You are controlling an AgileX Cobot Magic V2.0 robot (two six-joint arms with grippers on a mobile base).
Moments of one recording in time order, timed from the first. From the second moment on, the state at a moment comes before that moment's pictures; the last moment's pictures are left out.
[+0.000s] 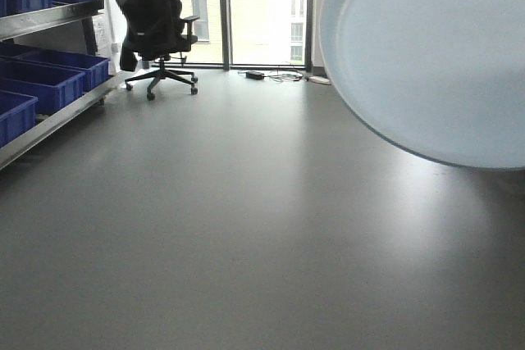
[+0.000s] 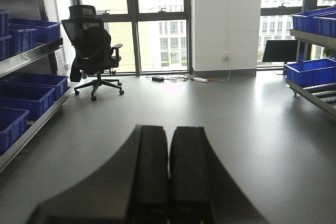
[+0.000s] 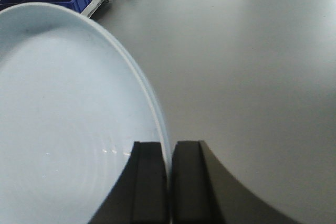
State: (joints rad) left arm -0.16 0.32 -0.26 -0.05 -0.06 0.11; right arm 0.17 0.66 -0.35 0.40 0.04 -0.08
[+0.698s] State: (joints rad) left arm -0.16 0.32 -0.26 -0.05 -0.06 0.11; right arm 0.17 0.66 -0.35 0.40 0.04 -0.08
